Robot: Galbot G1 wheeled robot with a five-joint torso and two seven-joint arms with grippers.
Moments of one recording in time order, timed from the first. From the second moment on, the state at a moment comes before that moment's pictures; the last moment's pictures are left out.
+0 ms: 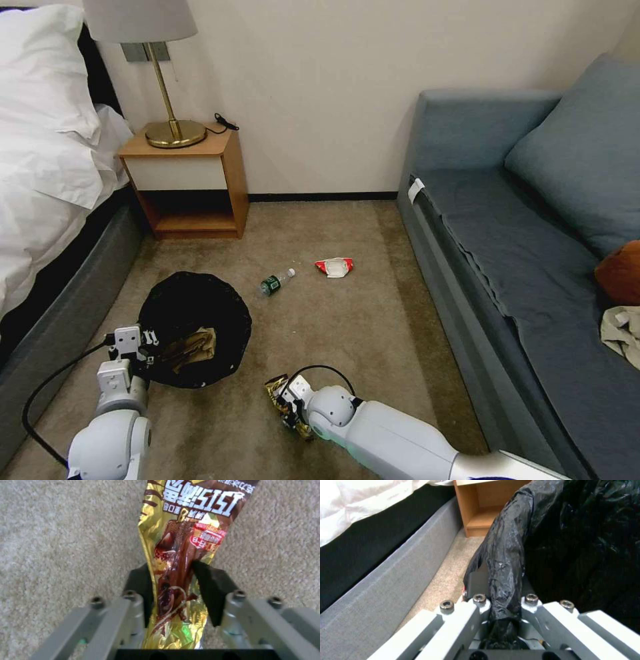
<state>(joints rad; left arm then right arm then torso) 1.44 -1.46 -0.83 -1.95 -0.03 0.27 -0.04 -0.68 1.36 -0.68 1.14 0.58 -0.64 0.09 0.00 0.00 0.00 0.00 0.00</state>
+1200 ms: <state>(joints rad) 1.48 -1.46 -0.82 -1.95 -0.04 0.25 -0.03 -0.59 1.30 -0.33 1.34 0.48 -0.59 0.02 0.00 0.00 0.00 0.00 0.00</state>
